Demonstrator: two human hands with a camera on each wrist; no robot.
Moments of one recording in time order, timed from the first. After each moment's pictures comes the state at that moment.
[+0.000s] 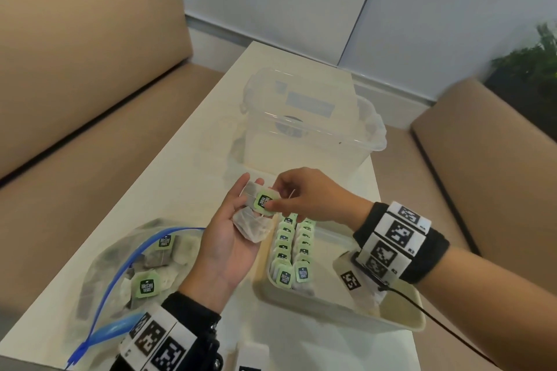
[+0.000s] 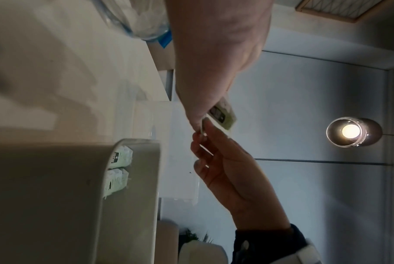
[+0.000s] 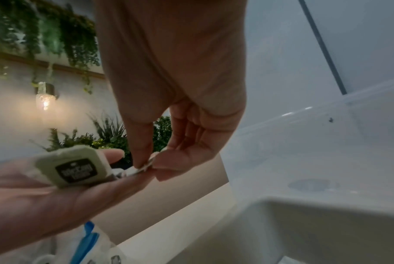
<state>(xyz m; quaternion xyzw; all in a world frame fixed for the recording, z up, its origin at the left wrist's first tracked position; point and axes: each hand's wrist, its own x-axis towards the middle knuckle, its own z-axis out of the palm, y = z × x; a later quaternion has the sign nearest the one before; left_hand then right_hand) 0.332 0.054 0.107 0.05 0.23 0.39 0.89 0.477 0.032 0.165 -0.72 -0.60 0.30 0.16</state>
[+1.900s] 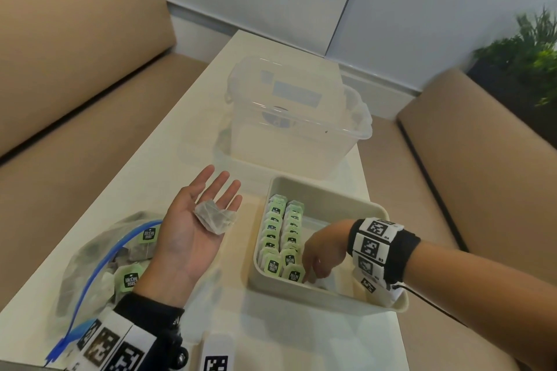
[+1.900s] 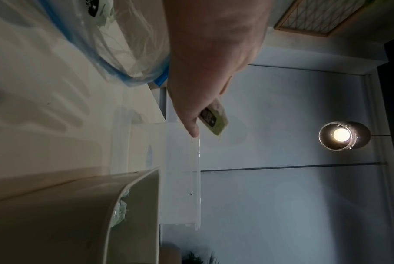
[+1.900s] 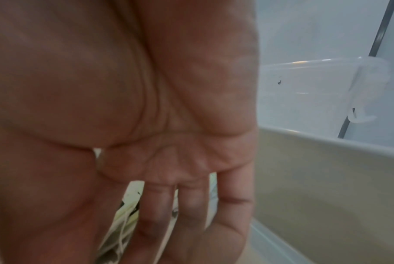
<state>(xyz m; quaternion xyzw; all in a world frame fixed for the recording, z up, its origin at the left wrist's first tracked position) 0.311 0.063 0.104 0.11 0.24 0.42 0.87 0.520 -0.008 0.093 -0.56 -0.60 0.40 -0.41</state>
